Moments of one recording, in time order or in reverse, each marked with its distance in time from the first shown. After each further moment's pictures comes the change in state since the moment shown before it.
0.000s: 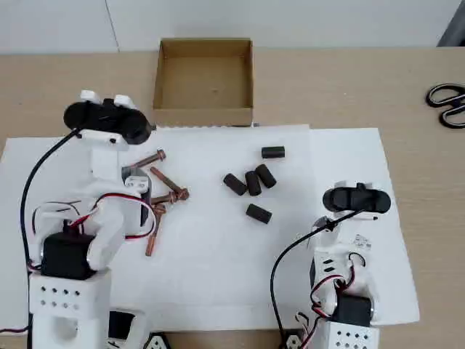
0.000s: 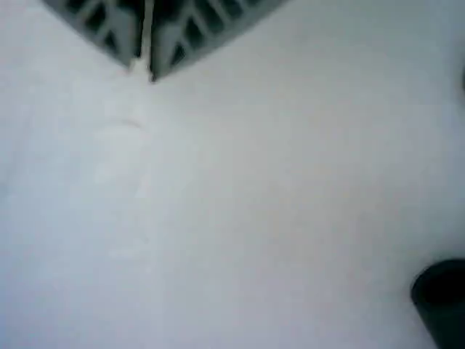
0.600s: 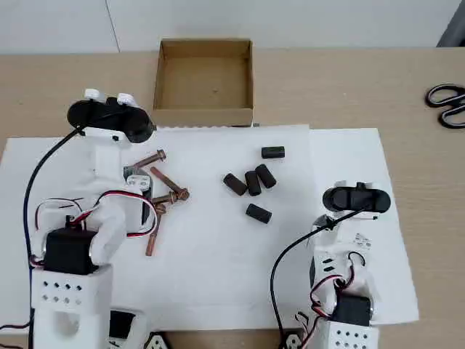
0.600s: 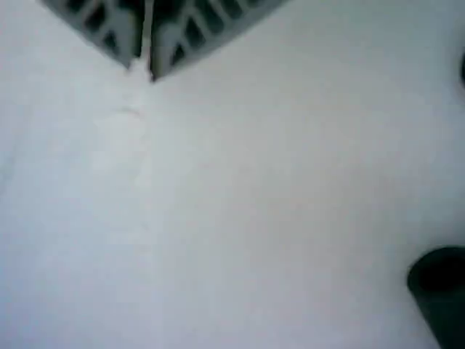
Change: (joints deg) left arm 0.0 0.8 0.0 -0.2 -0.1; right arm 0.0 0.0 0.1 -0.8 0.0
